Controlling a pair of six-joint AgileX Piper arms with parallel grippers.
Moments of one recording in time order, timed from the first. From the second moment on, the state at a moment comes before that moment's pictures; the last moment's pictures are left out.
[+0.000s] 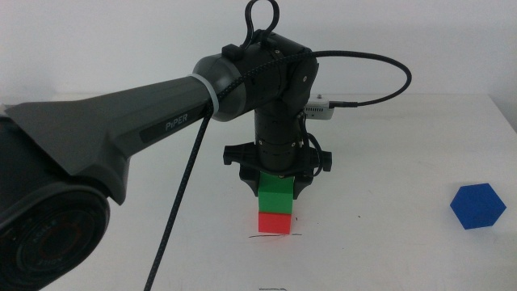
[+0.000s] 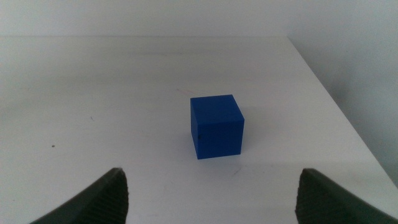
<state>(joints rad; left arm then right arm) -0.70 2.12 -1.85 0.00 1.23 -0.57 -0.05 -0.01 0.03 0.02 0.30 -0.02</state>
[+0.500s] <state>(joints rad) -0.70 2.12 -1.85 0.02 1.23 -0.55 -0.05 -0.01 0.03 0.02 0.30 -0.02</state>
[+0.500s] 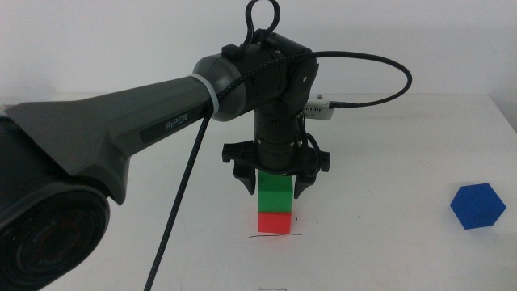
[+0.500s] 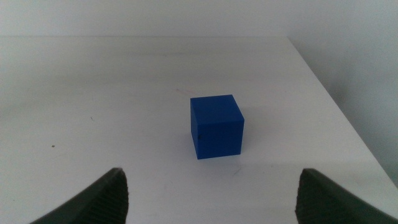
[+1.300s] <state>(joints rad) -0.70 1.80 -1.85 0.03 1.24 -0.31 -0.05 -0.01 0.03 0.02 0.30 -0.02</state>
